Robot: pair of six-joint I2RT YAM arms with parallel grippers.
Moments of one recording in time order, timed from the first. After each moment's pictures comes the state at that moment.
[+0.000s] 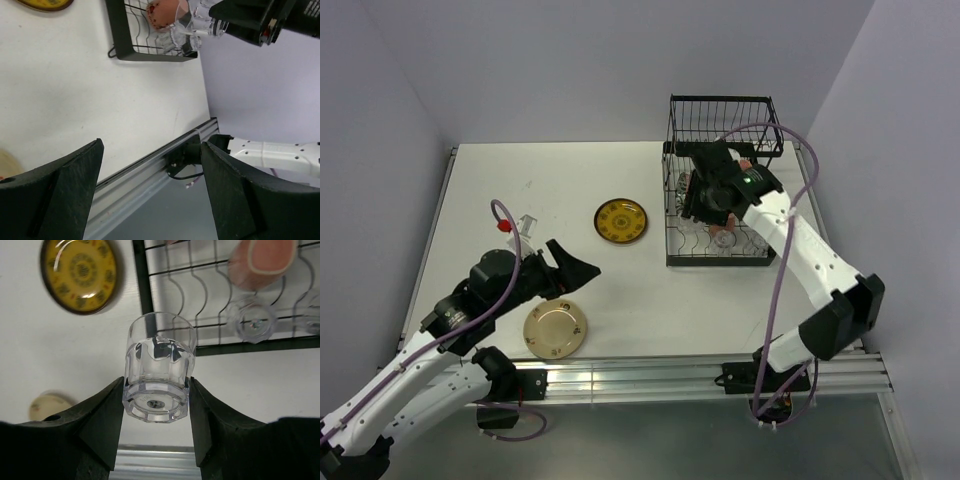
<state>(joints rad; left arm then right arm) -0.72 0.61 0.71 -0.42 0.08 -0.98 0.50 1.42 1.50 -1.03 0.15 0.69</state>
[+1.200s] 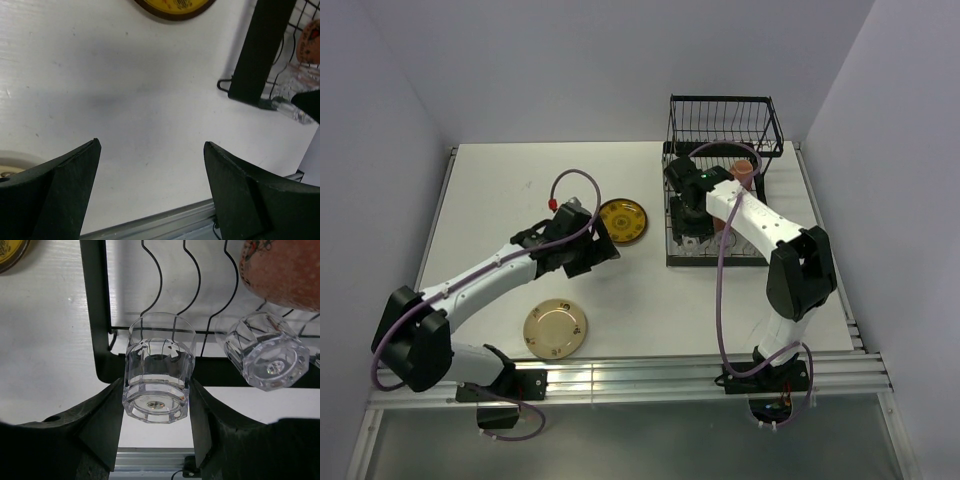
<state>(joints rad) -0.66 1.34 0.95 -0.48 -0.04 -0.97 0.50 1.76 1.50 -1.05 0.17 0.43</state>
